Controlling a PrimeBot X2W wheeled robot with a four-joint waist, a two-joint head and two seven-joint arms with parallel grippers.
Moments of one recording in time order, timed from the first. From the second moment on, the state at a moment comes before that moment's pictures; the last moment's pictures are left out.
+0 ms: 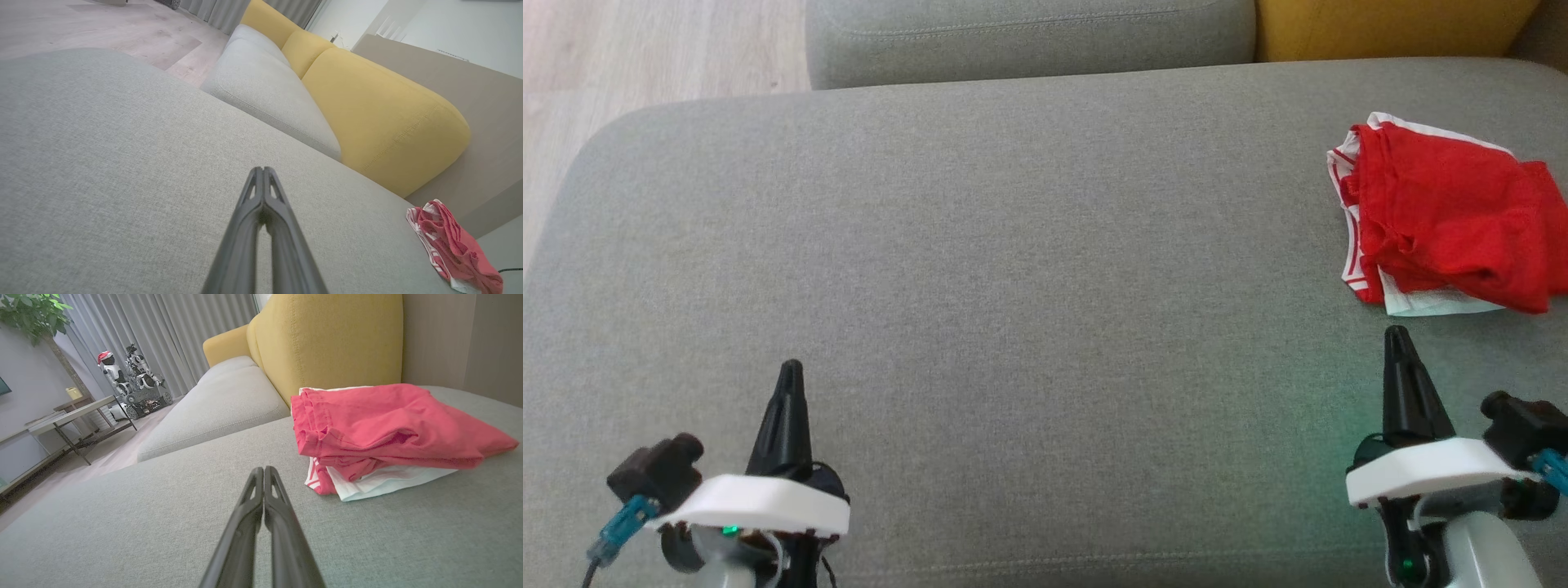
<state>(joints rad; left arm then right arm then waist) 0.02 0.04 -0.08 0.17 -0.58 -0.05 -0.19 -0.06 -0.05 -0.05 0.30 0.30 0.13 -0.18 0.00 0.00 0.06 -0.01</state>
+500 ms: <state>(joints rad) 0.02 0.04 -0.06 0.19 -0.73 -0.06 -0.15 -0.06 -0.05 -0.07 0.30 0.49 0.13 -0.13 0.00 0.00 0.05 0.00</state>
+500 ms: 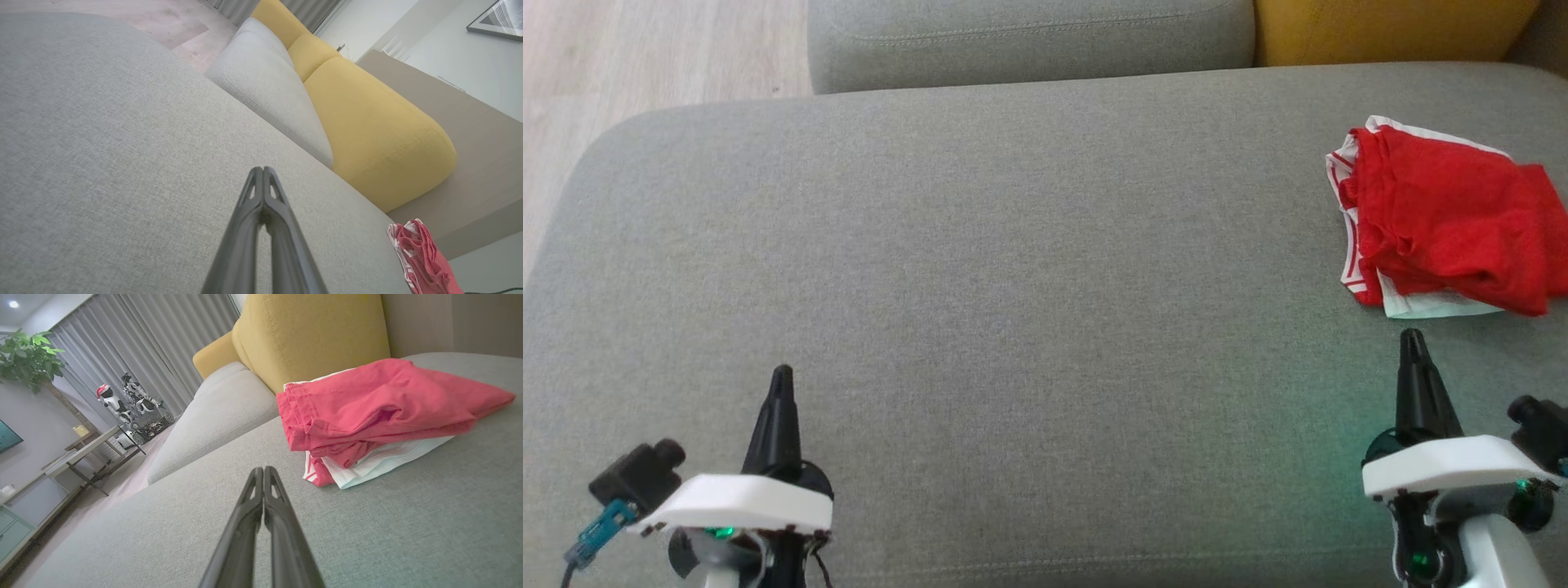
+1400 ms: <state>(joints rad) -0.01 0.04 -0.03 0.22 -1.01 -0.08 -0.08 -0.06 -0.05 -0.08 0.29 0.83 0.13 -0.06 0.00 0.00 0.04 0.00</state>
